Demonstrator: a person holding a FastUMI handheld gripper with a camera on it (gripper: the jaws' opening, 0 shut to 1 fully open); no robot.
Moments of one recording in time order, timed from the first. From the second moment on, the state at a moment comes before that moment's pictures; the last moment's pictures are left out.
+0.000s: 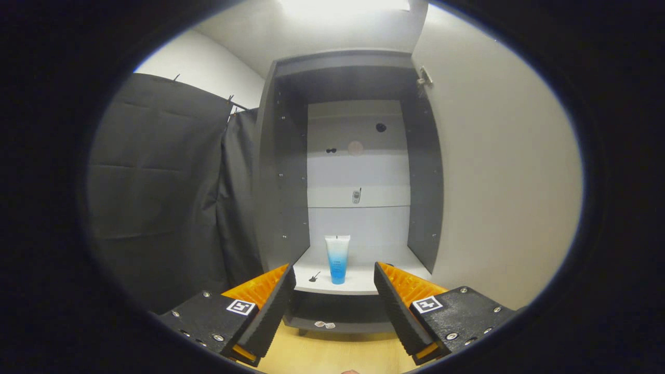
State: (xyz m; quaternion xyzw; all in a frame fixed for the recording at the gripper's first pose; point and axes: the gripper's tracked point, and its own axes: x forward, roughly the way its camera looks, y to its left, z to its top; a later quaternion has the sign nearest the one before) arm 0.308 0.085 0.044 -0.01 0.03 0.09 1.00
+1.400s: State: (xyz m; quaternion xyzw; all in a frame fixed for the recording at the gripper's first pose) arm 0.099 -0.113 0.120 -0.01 -0.03 -0.04 1.00
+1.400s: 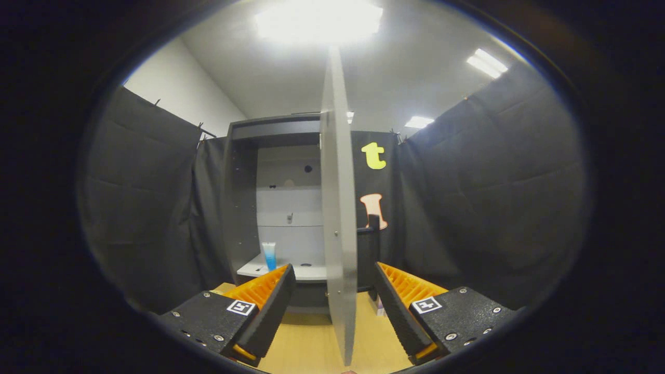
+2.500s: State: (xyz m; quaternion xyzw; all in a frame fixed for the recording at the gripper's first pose) arm 0.170 -0.229 0.118 0.03 -0.01 -0.19 0.98
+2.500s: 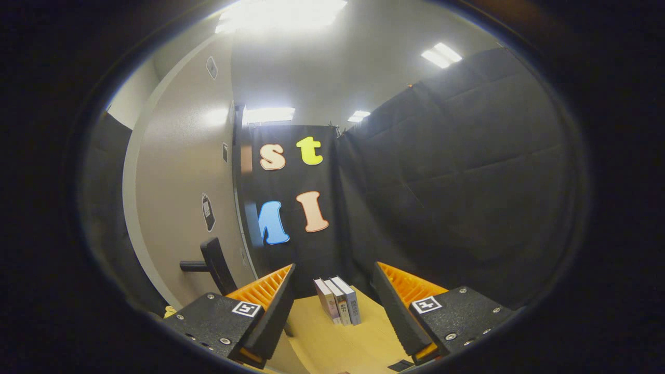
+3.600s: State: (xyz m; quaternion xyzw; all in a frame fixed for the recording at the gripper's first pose) arm 0.217 -0.047 0.114 -0.01 0.00 -0.03 1.00
